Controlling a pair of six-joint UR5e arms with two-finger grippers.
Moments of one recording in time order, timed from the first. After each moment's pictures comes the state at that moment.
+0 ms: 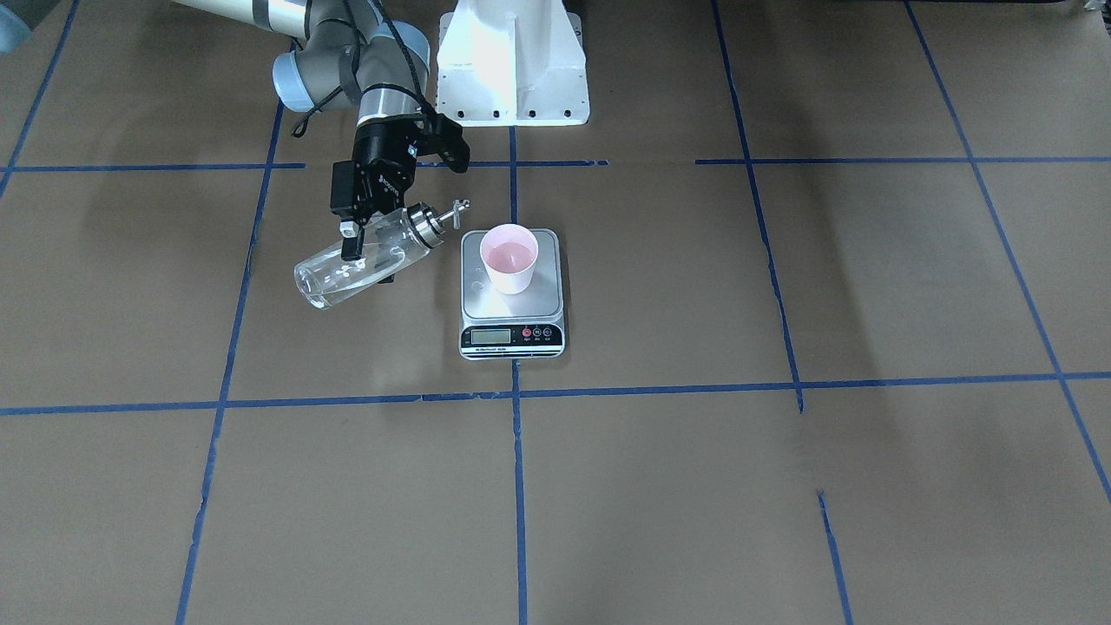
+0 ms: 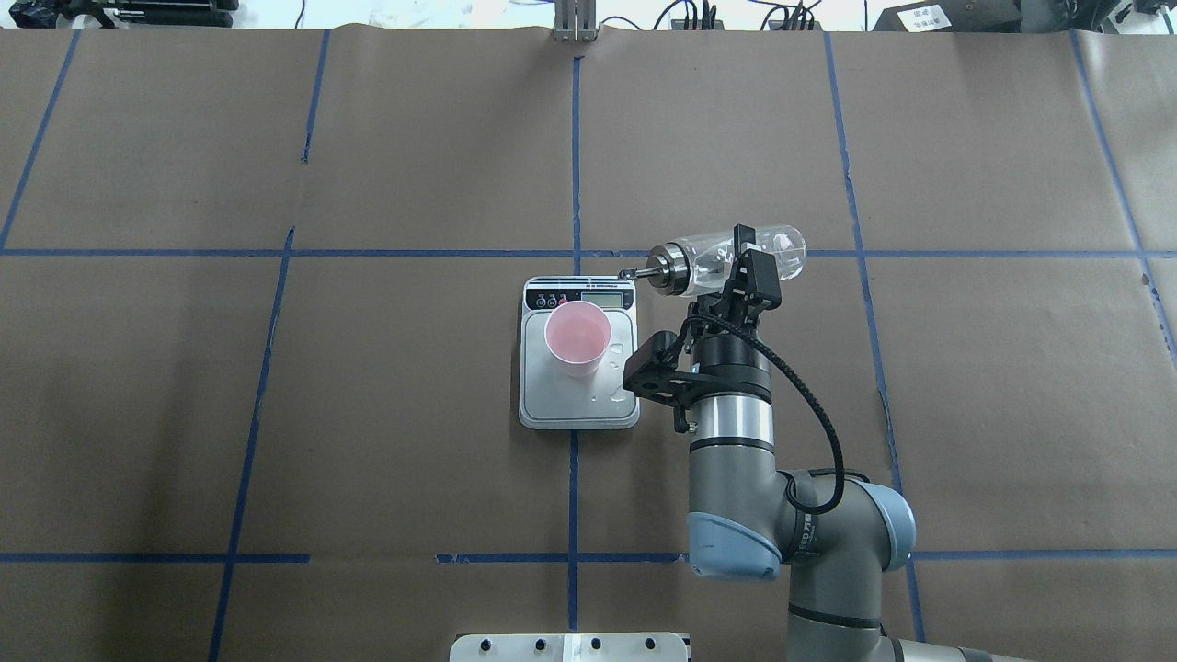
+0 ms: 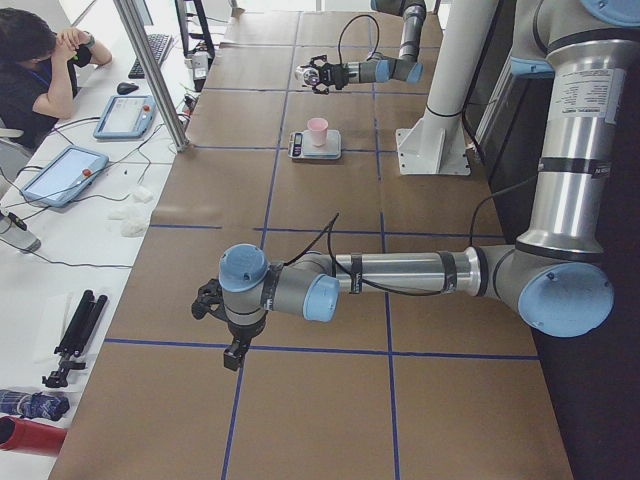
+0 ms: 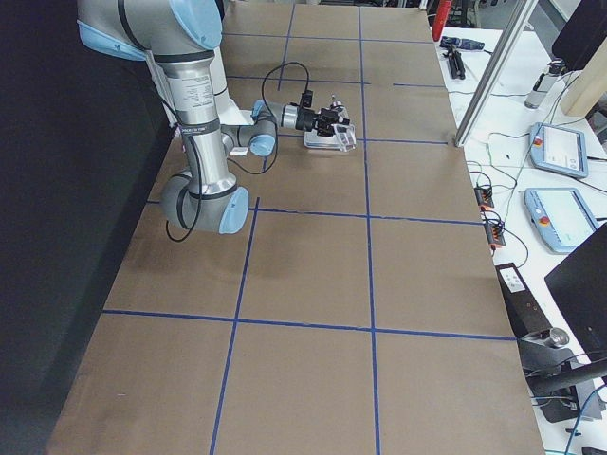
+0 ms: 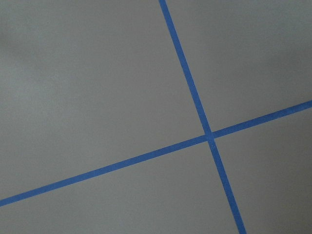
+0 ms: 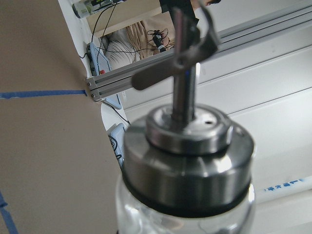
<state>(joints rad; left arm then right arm) -1.56 -1.64 -1.46 -1.82 -2.26 0.17 0.20 -1.16 1.67 -1.13 0.23 0.11</state>
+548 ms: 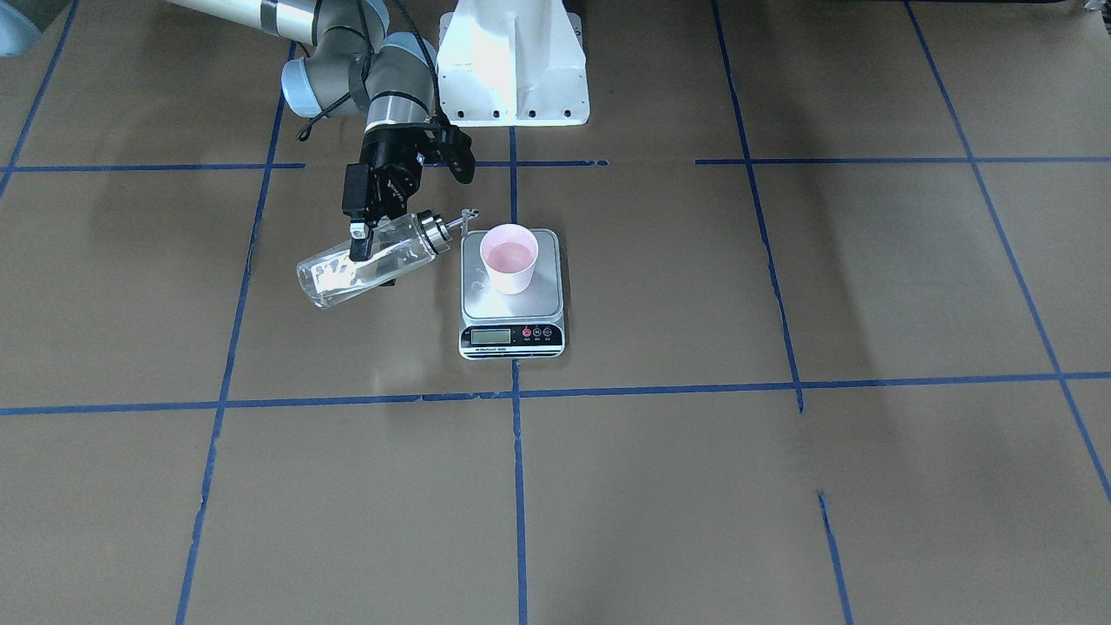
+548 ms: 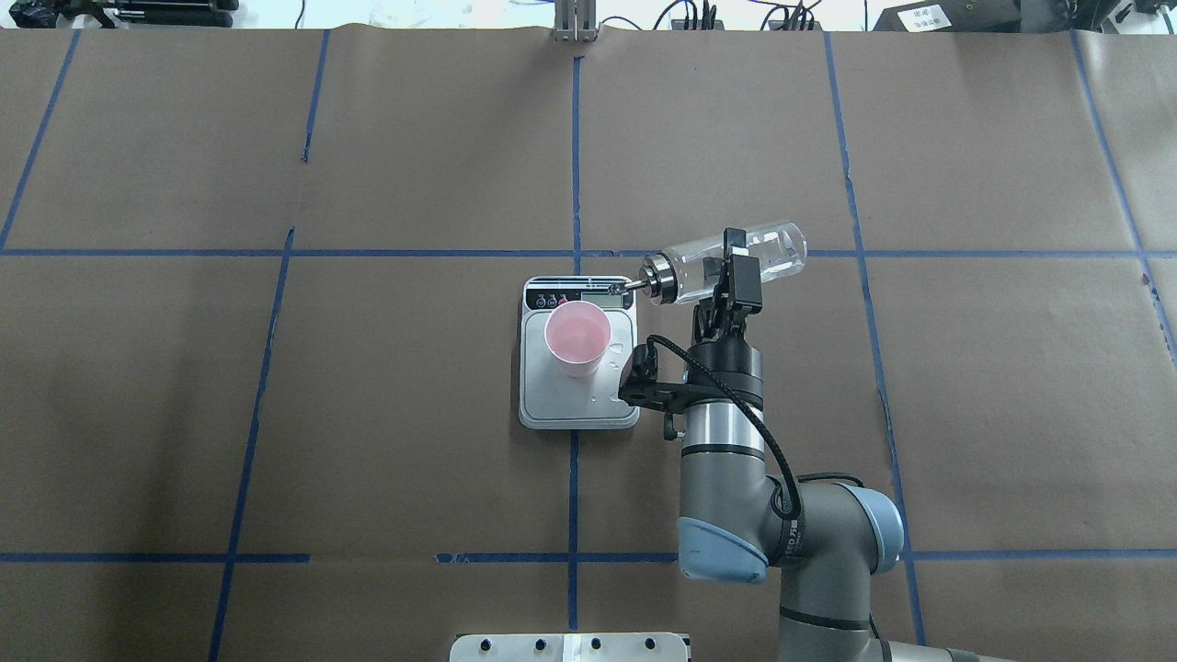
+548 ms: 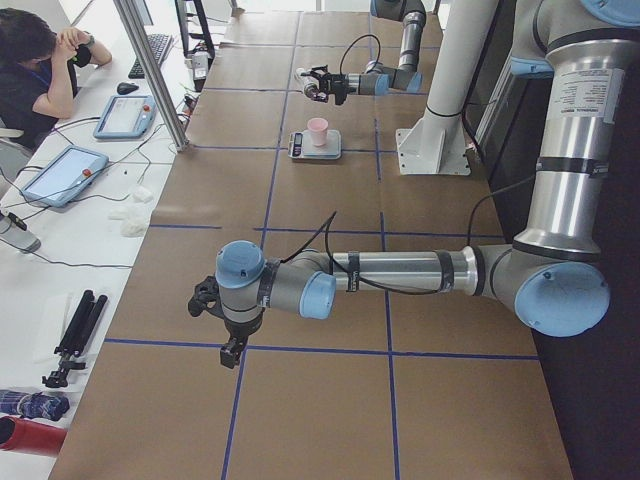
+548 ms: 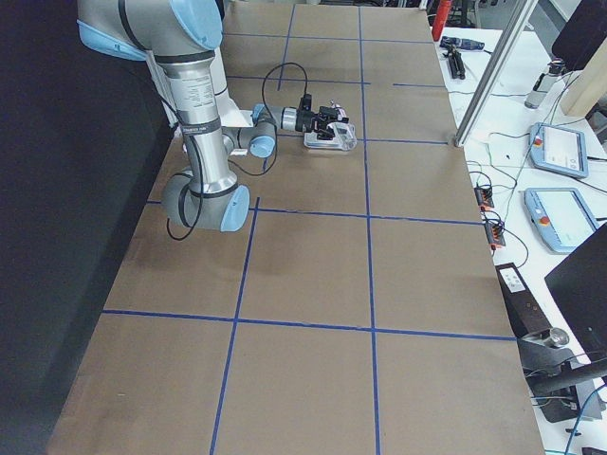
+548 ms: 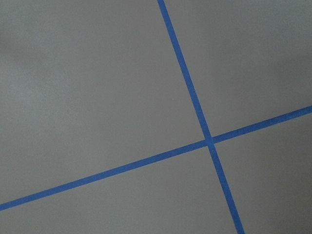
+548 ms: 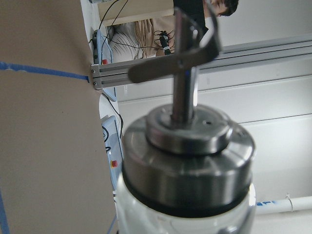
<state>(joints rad) -1.56 -1.65 -1.45 -1.82 -2.26 0.17 0.19 -1.15 1.64 -1.14 0.17 -0.09</state>
